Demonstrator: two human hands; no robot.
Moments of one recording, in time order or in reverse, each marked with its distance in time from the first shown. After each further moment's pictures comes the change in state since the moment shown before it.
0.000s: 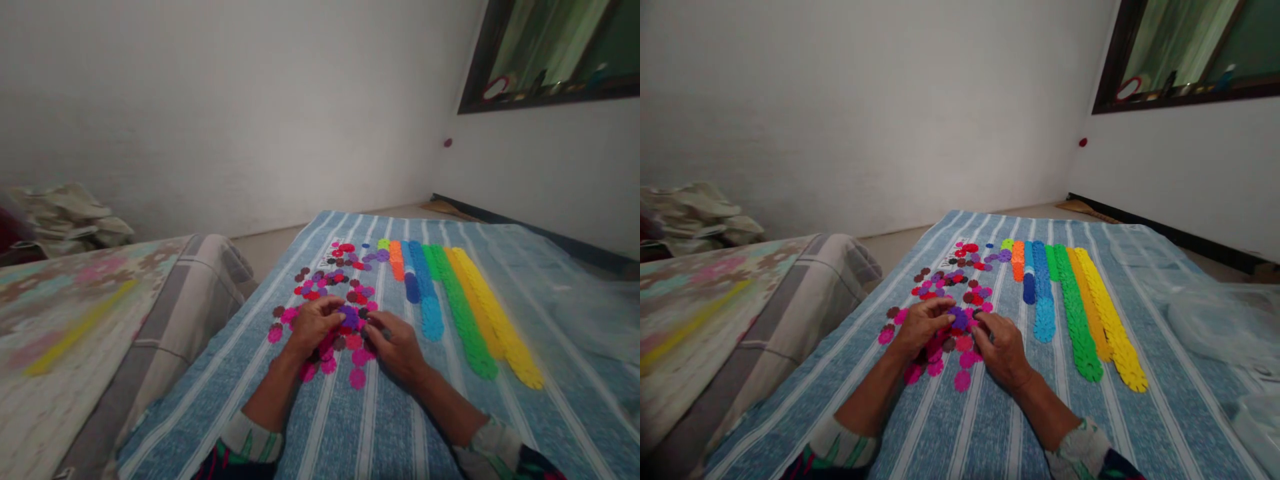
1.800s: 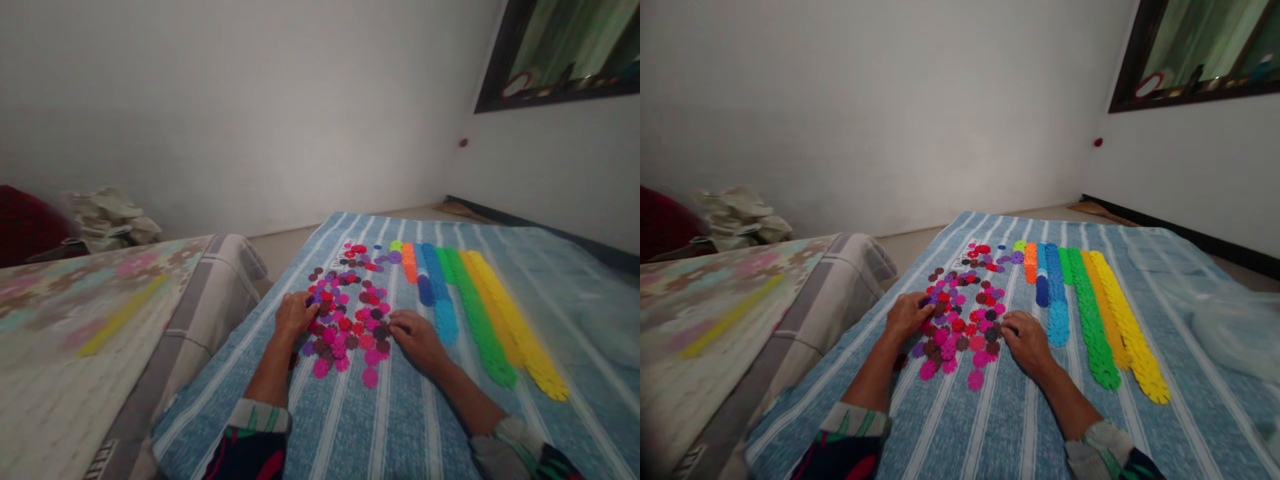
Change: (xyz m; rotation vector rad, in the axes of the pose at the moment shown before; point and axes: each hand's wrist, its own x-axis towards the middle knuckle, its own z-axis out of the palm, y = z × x) left_hand 0.016 0.002 -0.071 1.279 0.181 0.000; right_hand 0.001 0.043 -0.012 -0.041 -0.223 0.093
